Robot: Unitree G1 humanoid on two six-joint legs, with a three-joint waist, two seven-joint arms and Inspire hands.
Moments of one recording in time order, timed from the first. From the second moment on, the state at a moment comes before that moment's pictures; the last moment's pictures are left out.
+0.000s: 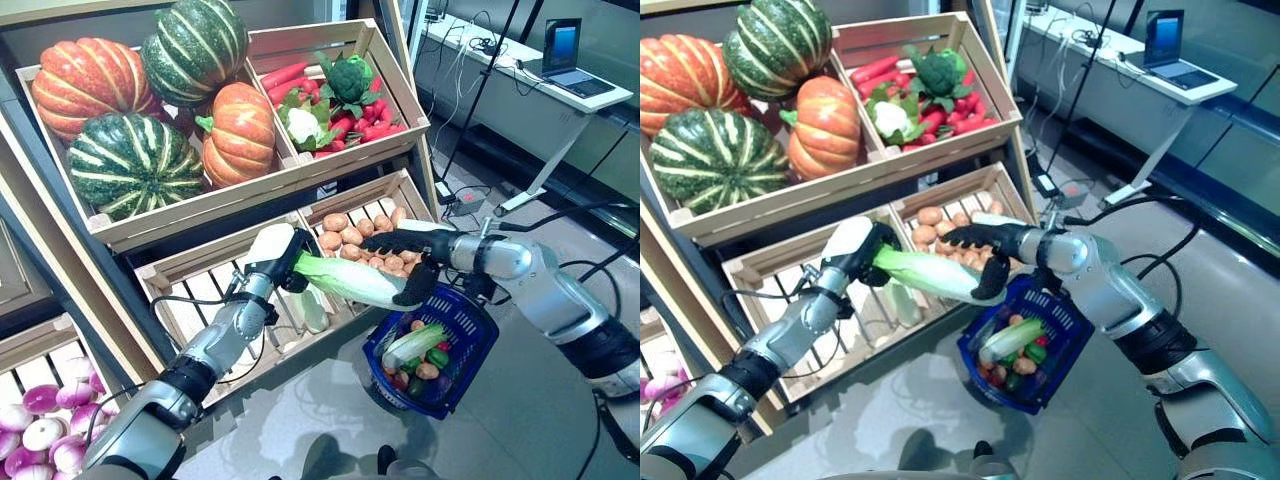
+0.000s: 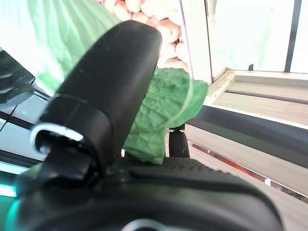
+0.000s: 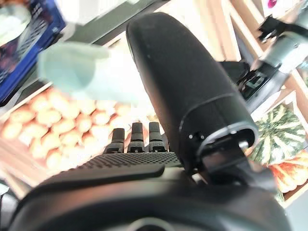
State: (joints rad) left arm -0.49 0.56 -0.54 0.47 0.38 -0.08 0.29; right arm -0.67 -0.77 0.53 -0.12 -0.06 0.44 0.63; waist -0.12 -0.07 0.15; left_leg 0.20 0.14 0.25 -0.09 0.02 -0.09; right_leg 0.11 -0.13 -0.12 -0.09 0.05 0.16
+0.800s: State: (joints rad) left arm -0.48 0.50 -0.55 0.44 0.22 0.01 0.25; right arm -0.67 -0.57 0.55 0.07 -0.18 0.56 0.65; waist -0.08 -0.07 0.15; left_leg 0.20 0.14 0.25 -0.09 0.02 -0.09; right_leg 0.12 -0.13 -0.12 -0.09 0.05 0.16
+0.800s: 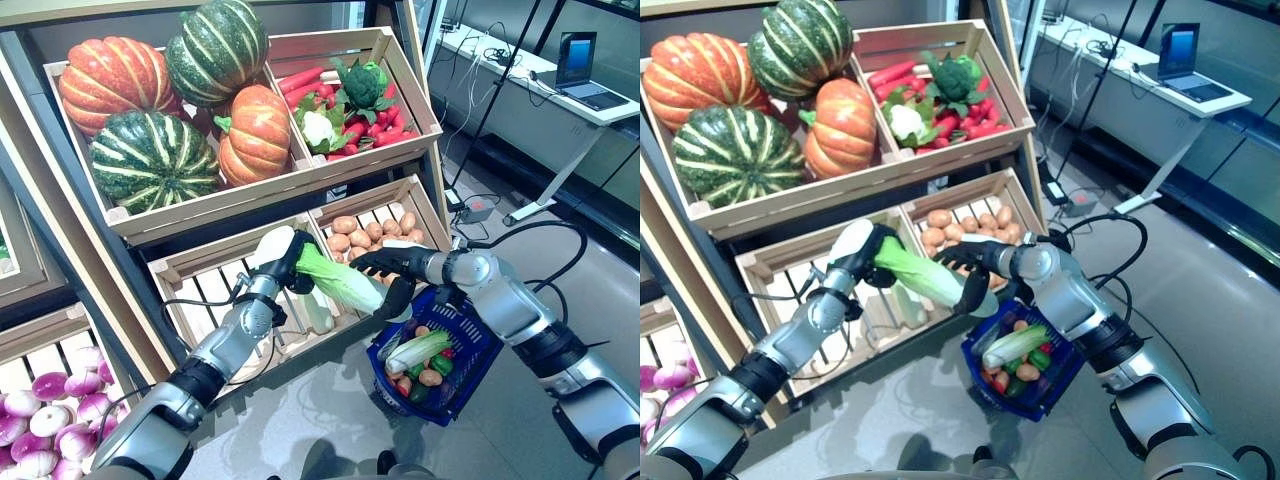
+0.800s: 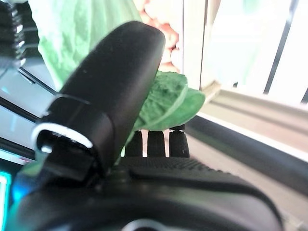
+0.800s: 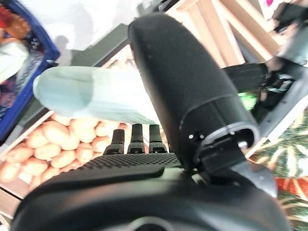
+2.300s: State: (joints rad) left arm -0.32 0.45 -0.44 0.34 0.00 0.02 0.18; right arm -0.49 -0.53 0.51 0.20 0.00 0.51 0.42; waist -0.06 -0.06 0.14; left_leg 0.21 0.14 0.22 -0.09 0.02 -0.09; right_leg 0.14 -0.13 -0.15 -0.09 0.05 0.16
